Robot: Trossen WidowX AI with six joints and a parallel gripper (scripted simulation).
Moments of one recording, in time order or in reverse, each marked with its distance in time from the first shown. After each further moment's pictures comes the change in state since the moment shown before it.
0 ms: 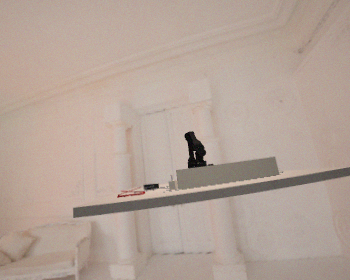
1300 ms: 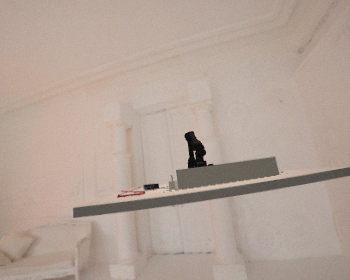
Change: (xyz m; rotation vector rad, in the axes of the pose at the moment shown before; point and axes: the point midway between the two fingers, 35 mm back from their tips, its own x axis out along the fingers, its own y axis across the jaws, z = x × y) arm -0.003 0.000 0.000 0.000 0.005 0.002
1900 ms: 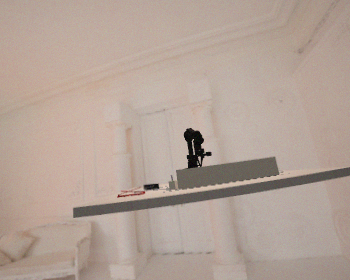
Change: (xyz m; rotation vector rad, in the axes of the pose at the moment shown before) arm -0.091 -0.002 -0.006 -0.013 0.014 -0.008
